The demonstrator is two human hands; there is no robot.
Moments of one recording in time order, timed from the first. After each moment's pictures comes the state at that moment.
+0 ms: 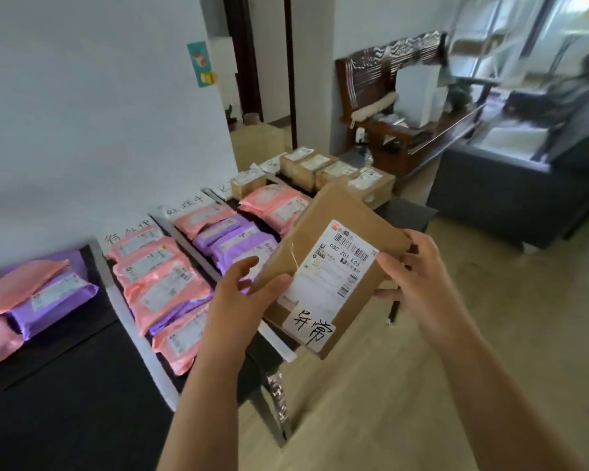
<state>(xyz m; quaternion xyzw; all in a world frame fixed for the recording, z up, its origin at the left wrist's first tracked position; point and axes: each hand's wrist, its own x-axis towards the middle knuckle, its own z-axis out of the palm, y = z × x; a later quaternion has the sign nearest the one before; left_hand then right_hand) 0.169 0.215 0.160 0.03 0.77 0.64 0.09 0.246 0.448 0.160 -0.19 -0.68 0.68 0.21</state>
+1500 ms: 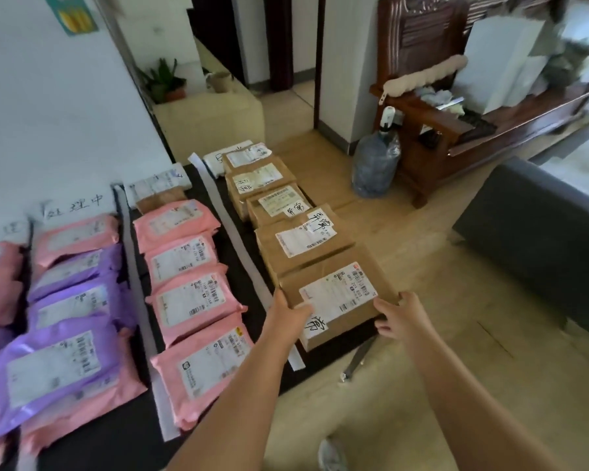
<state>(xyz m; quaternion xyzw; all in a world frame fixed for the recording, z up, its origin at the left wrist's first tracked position) -0.122 0.710 0.004 -0.17 0.73 0.60 0.26 -0.096 0.921 -0.002 -0.39 -0.71 0.57 -0.10</state>
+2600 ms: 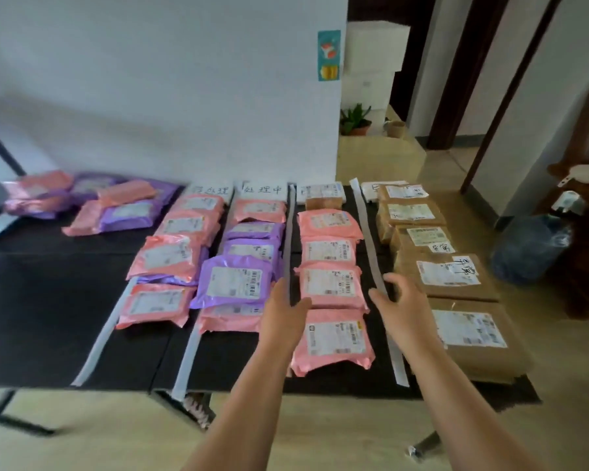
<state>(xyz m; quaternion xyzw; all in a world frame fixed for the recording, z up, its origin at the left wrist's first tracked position) -0.010 0.536 0.084 -0.32 0.76 0.56 -0.04 -0.071 0.717 0.084 0.00 -0.91 0.42 0.00</state>
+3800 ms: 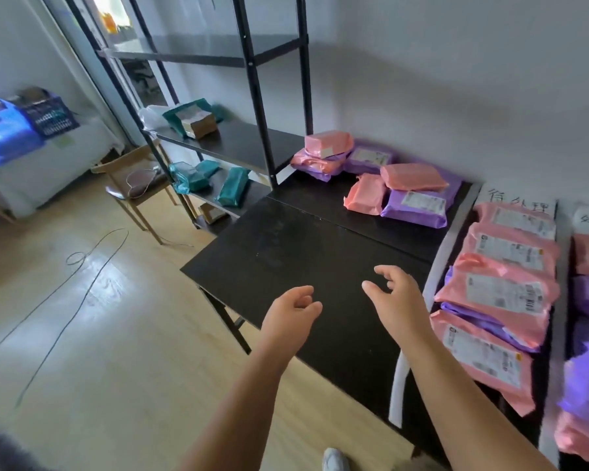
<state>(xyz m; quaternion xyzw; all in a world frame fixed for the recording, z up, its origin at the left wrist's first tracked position) 0.259 -0.011 0.101 -0.50 0.69 0.51 -0.11 0.095 0.067 0.066 0.25 -0.83 0.45 -0.23</state>
